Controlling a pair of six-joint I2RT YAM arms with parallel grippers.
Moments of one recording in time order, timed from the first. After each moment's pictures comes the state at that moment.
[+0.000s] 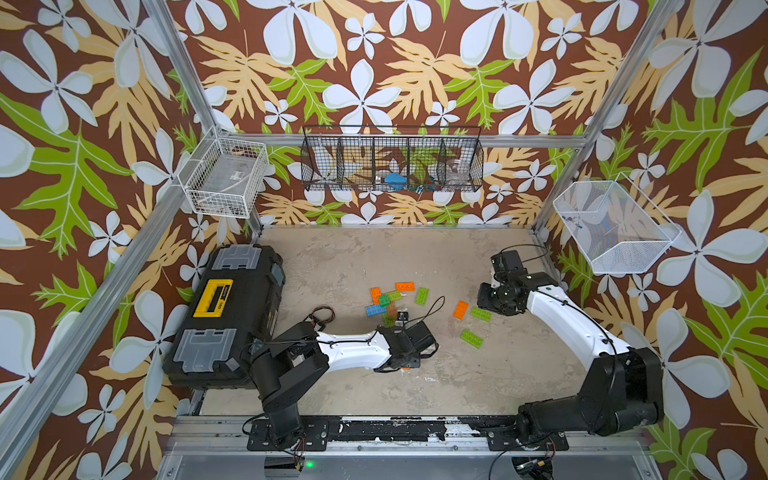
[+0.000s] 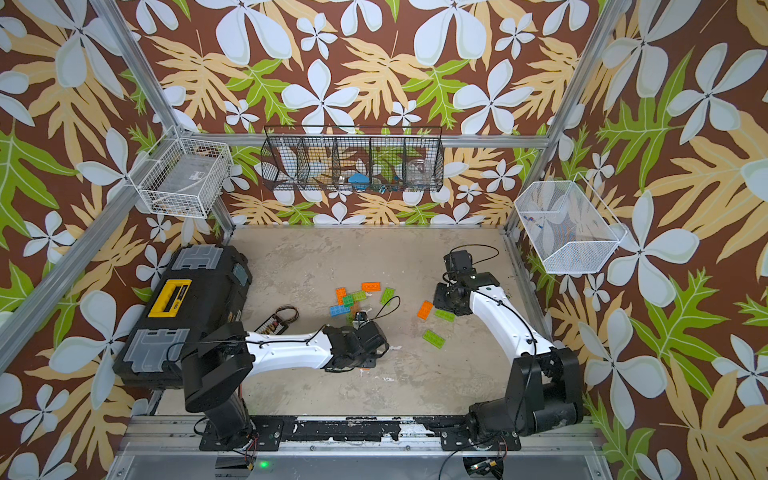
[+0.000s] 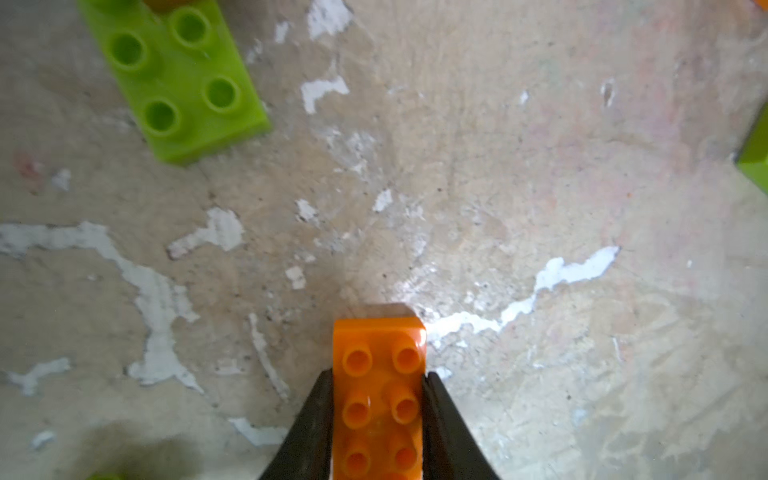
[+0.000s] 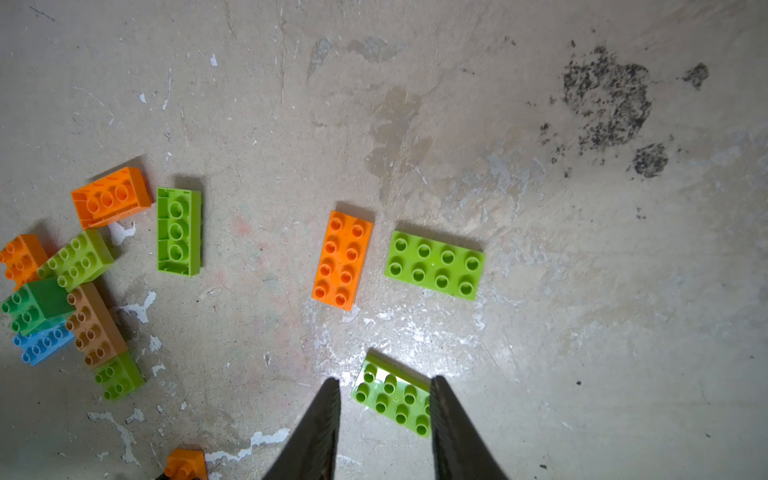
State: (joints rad) left arm -1.09 1.76 1.00 -0.45 -0.20 -0.99; right arm 0.18 1.43 1.08 -0.81 -0.01 0.45
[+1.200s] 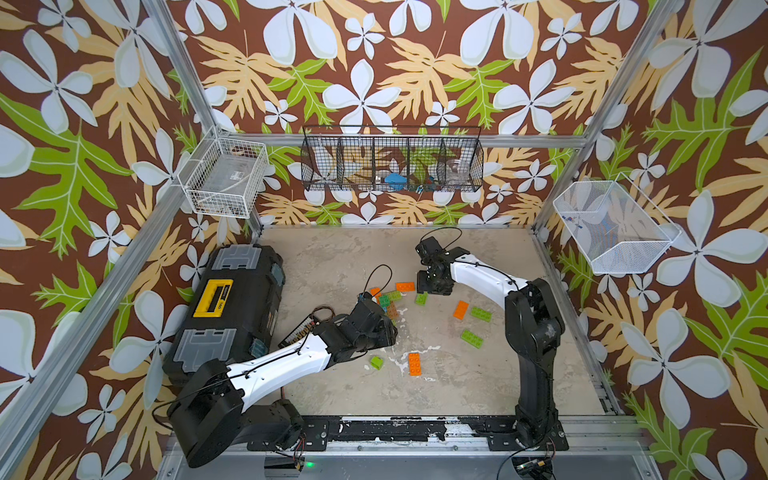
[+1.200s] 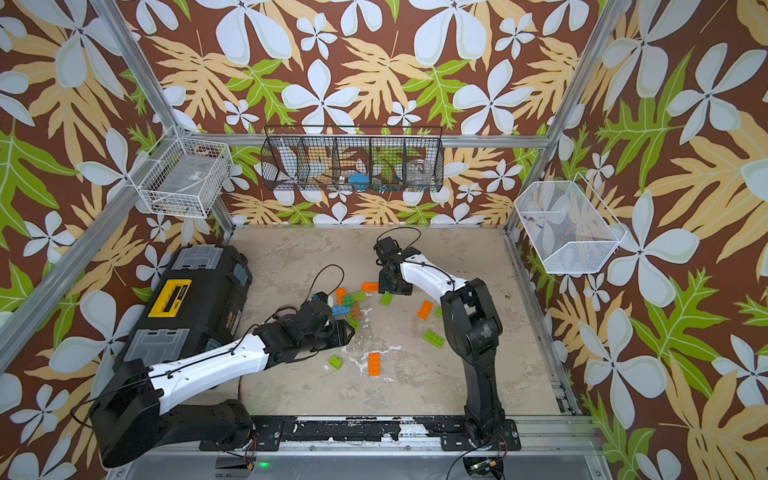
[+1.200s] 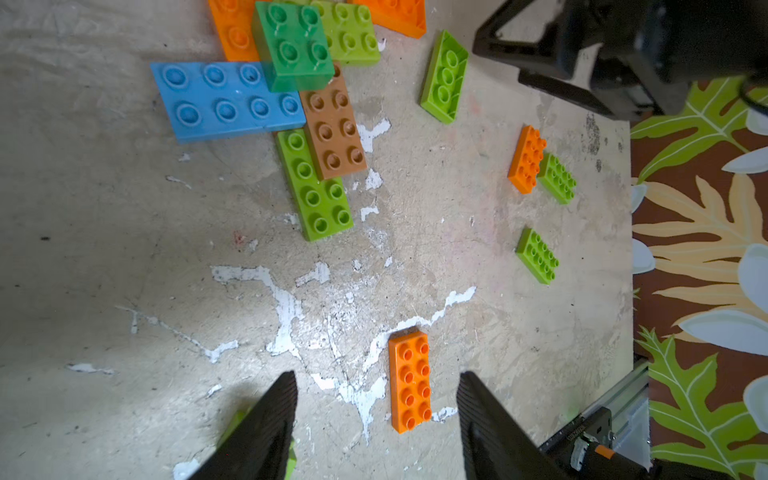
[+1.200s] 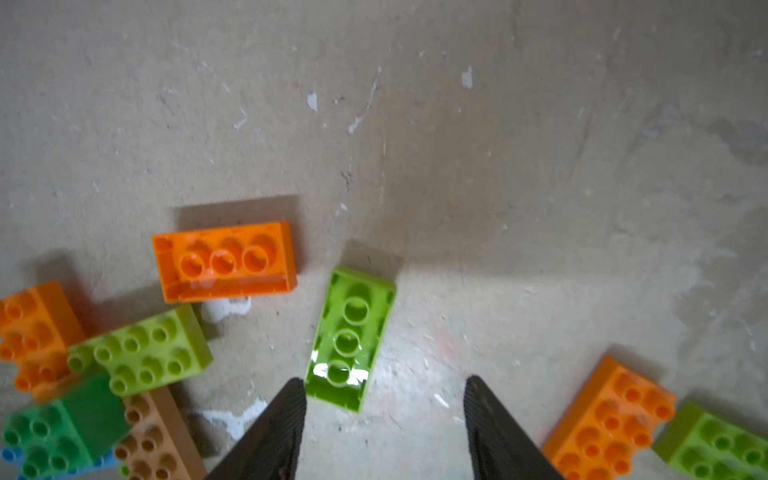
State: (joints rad) left arm -0.80 1.26 0.73 -0.30 0.01 -0.92; right arm 0.51 2.09 1.67 -0.84 0.12 0.55
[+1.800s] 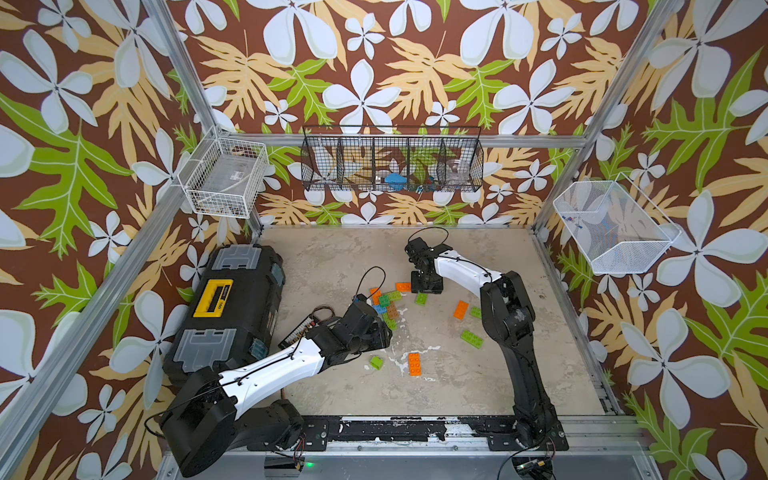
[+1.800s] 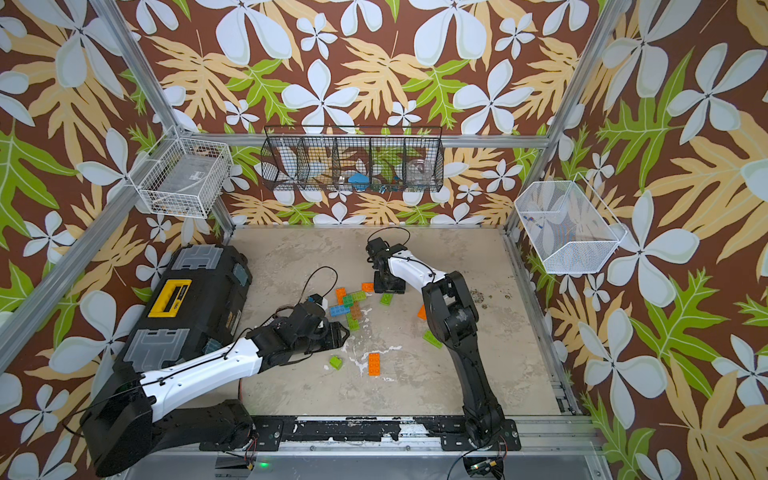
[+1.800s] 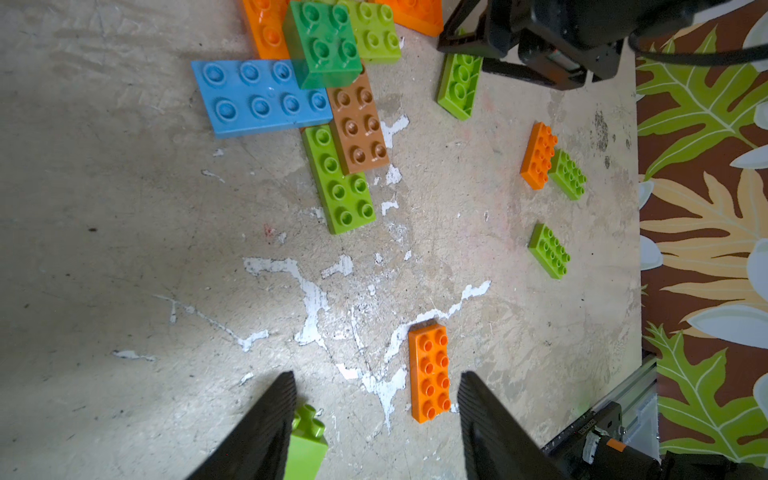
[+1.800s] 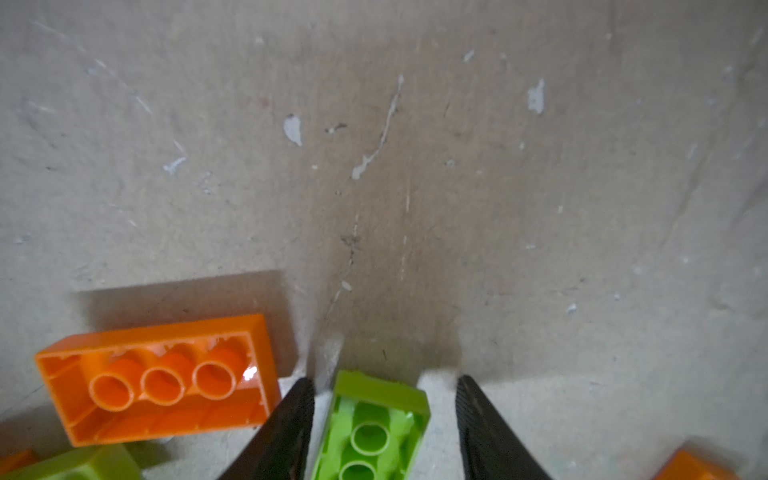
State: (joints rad) left arm -0.77 1.22 0.68 -0.30 0.02 -0.90; right arm 0.52 2.30 1.86 -0.94 0.14 0.56
